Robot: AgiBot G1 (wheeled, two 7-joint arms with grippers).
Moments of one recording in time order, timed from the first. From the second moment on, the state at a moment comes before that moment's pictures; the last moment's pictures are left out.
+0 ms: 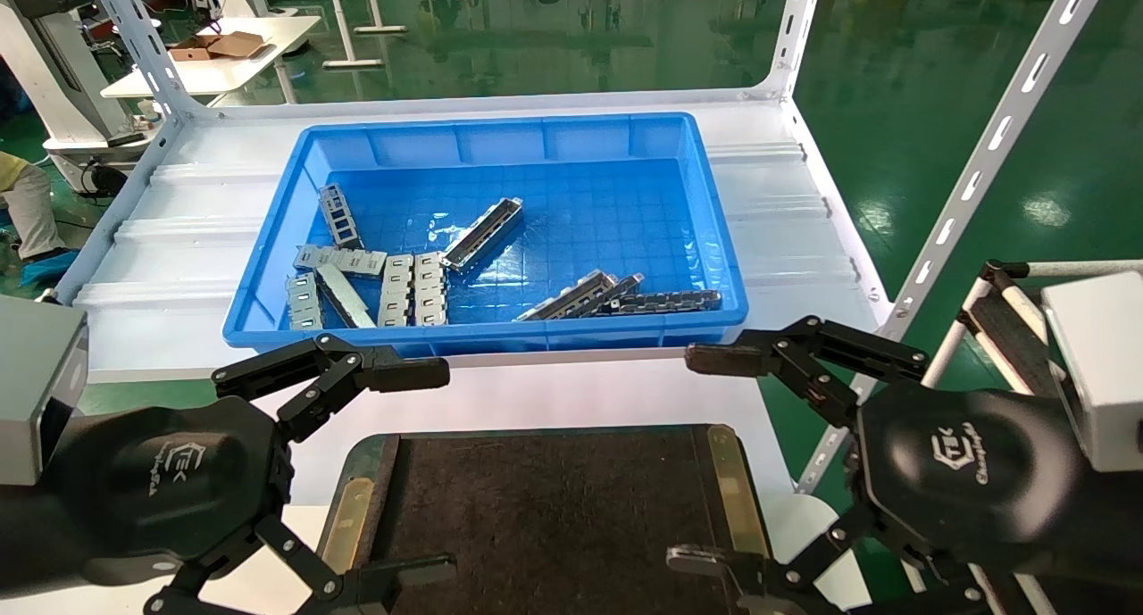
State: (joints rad) left arm -1.08 0.61 0.28 -1.28 0.73 1.49 -0.19; right arm 1.08 -0.60 -0.30 1.28 -0.71 -1.49 0.18
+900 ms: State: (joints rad) left arm -1.08 0.61 0.28 -1.28 0.73 1.49 -0.18; right arm 1.08 -0.61 -0.28 1.28 -0.73 -1.49 0.19
